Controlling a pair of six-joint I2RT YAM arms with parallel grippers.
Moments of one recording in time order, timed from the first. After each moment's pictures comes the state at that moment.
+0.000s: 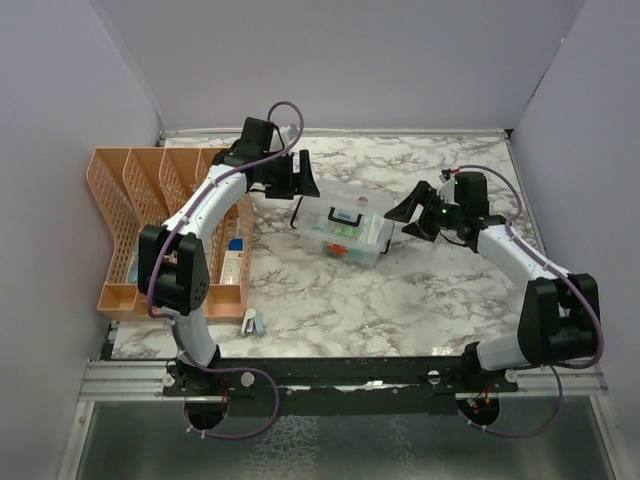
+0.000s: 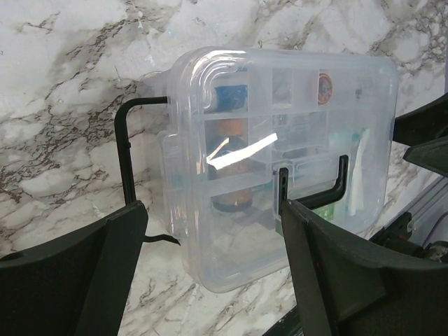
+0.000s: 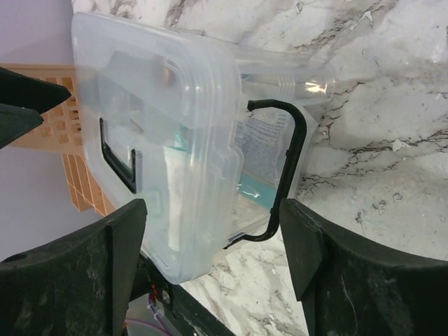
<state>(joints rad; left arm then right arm) -0.31 1.81 1.59 -0.64 0.48 -0.33 0.12 1.43 0.90 -0.16 -0.56 0.71</state>
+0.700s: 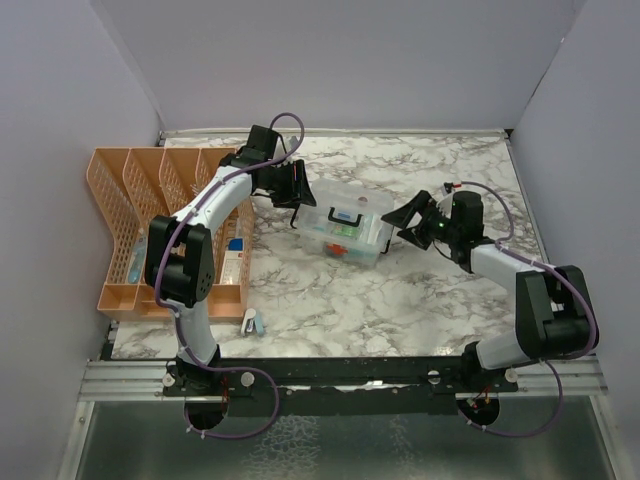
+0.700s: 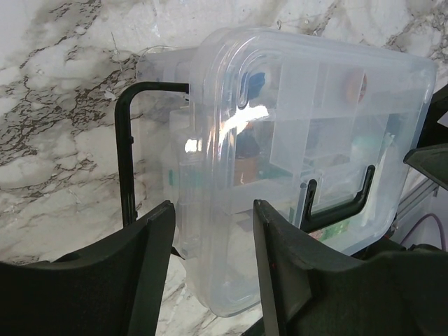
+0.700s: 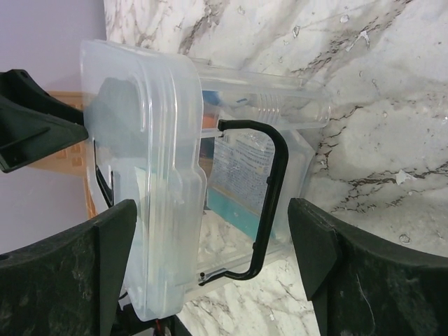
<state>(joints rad) -0.31 1.88 1.57 -0.64 0.49 -0.40 0.13 1.46 0.64 0.31 -0.54 0.85</state>
